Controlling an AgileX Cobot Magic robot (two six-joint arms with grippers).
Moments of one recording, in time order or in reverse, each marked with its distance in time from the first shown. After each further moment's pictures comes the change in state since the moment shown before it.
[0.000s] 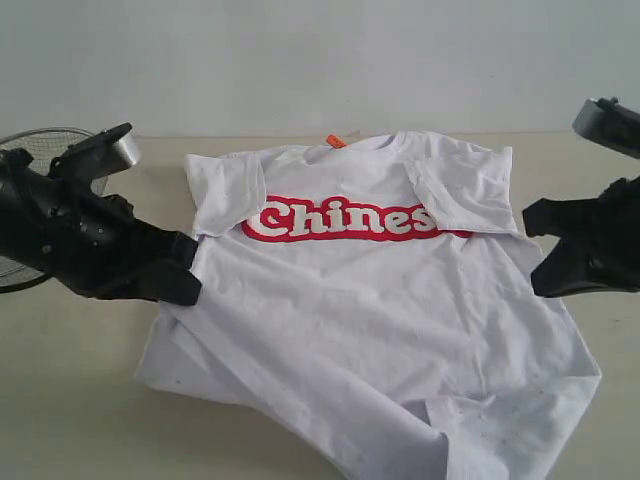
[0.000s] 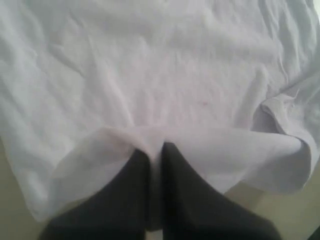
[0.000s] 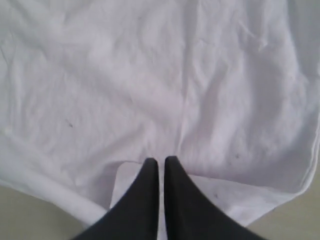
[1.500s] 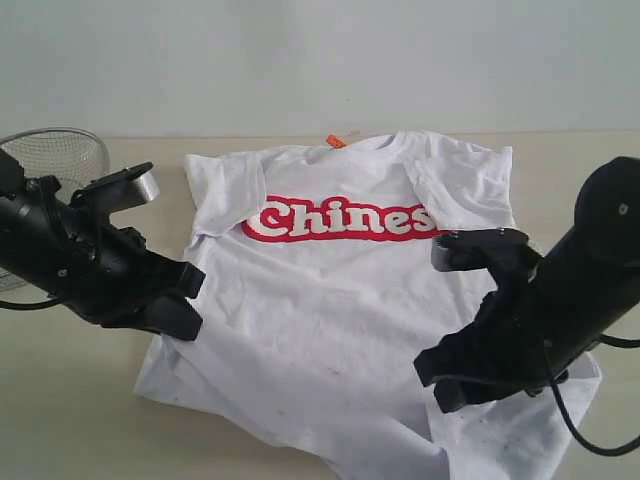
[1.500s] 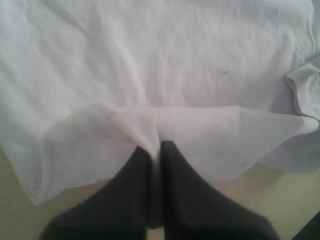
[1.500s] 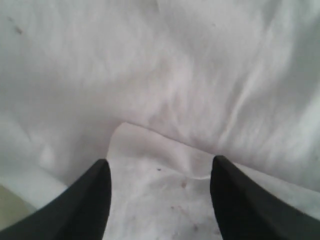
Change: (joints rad) left arm 0.004 0.096 -0.005 0.018 0.043 0.000; right arm 0.406 0.209 0.081 -0.233 -0.236 0.192
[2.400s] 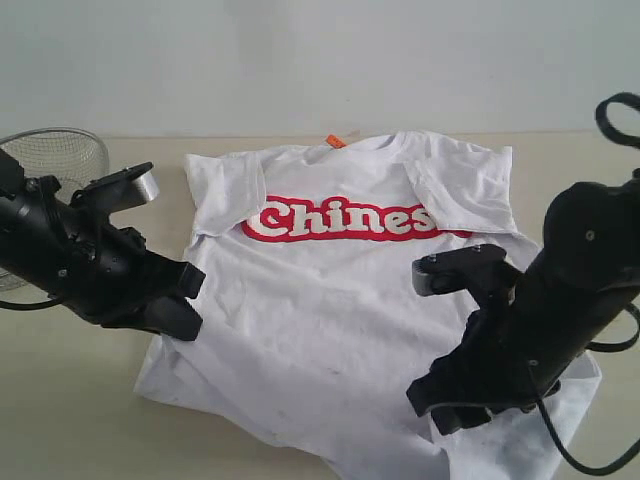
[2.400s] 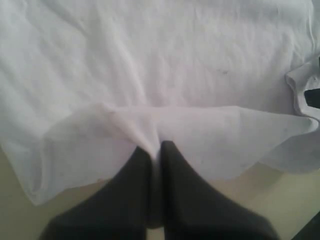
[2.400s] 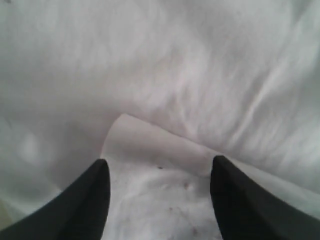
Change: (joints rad) left arm 0.000 0.000 0.000 0.000 0.000 0.000; right arm 0.058 0.051 0.000 -0.101 -0.016 0.053
